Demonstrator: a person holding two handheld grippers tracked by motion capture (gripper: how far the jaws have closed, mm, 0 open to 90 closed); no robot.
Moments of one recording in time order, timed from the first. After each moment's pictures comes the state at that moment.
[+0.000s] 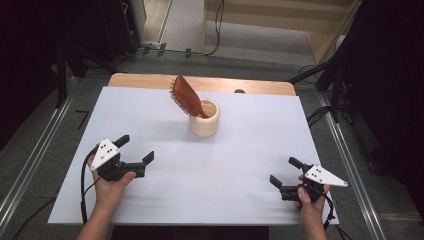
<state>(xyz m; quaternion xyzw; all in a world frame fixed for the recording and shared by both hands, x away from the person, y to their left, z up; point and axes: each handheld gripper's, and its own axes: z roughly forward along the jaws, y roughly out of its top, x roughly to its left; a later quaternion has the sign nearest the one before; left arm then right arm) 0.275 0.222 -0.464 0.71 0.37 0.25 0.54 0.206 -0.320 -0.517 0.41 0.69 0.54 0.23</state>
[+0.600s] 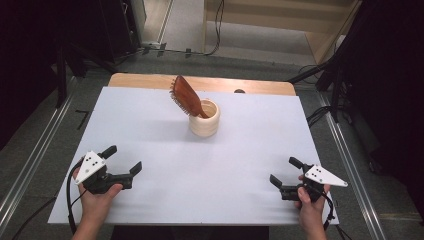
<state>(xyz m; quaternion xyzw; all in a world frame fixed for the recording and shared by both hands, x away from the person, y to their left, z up) 0.250 0.252 -0.476 0.71 0.39 0.25 0.53 0.206 -0.320 -0.517 0.42 0.69 0.54 0.23</state>
